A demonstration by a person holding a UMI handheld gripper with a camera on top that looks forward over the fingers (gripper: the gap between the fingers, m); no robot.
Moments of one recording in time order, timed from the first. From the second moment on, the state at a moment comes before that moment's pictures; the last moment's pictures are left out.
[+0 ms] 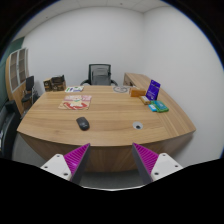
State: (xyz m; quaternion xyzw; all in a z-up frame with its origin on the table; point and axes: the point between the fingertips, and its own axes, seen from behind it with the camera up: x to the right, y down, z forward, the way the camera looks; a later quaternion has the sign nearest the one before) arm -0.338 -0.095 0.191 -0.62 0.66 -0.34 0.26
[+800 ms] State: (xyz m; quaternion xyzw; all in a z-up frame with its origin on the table) arm -0.308 0.026 0.133 -0.65 0.64 -0.29 0.29
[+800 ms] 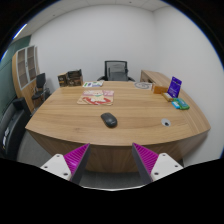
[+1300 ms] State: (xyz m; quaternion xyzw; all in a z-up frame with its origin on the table) arm -0.214 0.042 0.072 -0.65 0.62 -0.32 0.30
